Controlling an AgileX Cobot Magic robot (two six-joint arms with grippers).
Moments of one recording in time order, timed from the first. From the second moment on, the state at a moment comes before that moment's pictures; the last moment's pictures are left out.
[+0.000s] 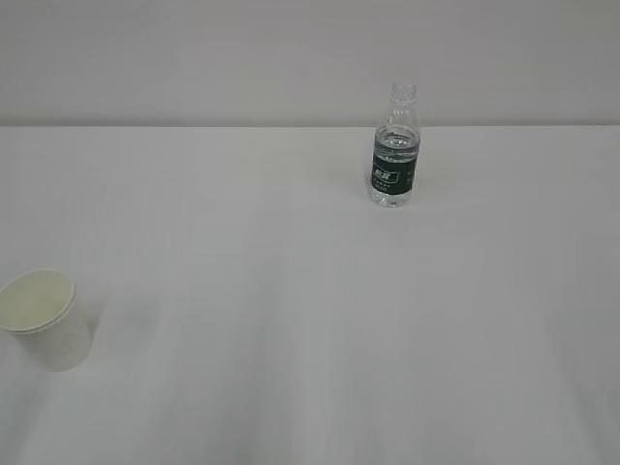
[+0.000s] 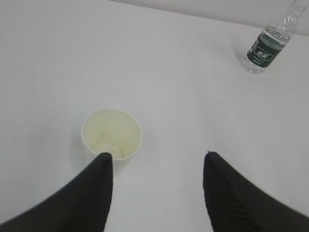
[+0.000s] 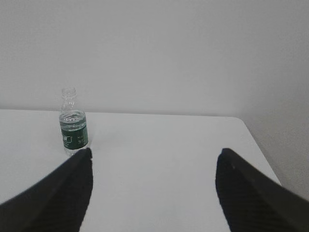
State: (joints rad) left arm 0.03 0.46 -0.40 -0.56 0.57 0.29; right arm 0.00 0.10 -0.50 -0.06 0.60 -0.03
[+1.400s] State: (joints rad) left arm -0.12 0.96 -0.37 -0.33 0.49 0.47; right arm 0.00 0.13 -0.40 -0.05 0.50 -0.07
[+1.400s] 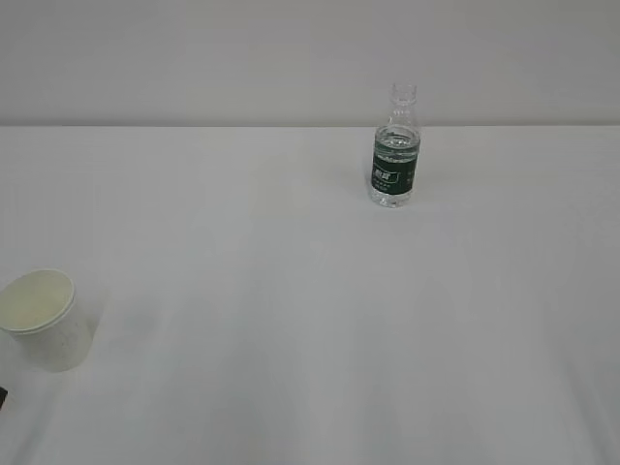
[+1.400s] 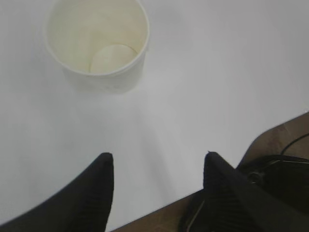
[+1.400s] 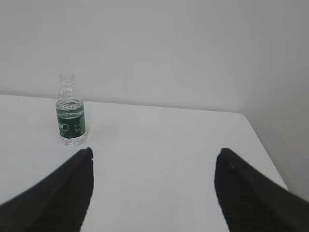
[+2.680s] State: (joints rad) left arm -0.34 1.19 -0.20 -0.63 -0.05 0.45; right arm 0.03 0.13 -0.40 -0.06 0.46 -0.08
